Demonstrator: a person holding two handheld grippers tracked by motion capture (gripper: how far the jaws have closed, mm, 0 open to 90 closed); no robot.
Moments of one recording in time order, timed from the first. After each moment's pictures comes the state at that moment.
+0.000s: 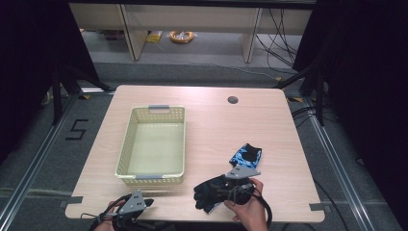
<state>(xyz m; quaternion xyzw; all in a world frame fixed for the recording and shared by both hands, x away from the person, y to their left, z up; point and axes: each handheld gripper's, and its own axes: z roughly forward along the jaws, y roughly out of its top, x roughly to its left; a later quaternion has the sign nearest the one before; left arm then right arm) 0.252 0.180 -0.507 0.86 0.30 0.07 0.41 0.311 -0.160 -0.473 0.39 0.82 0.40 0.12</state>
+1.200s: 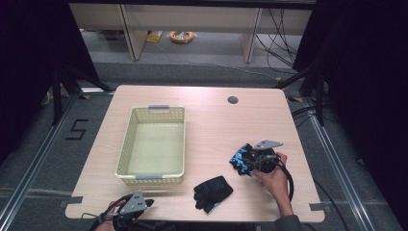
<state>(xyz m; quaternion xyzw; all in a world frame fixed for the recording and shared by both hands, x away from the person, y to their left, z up) 0.252 0.179 -0.508 0.86 0.31 0.06 0.40 0.403 -0.244 -0.486 0.43 0.83 0.32 0.18</state>
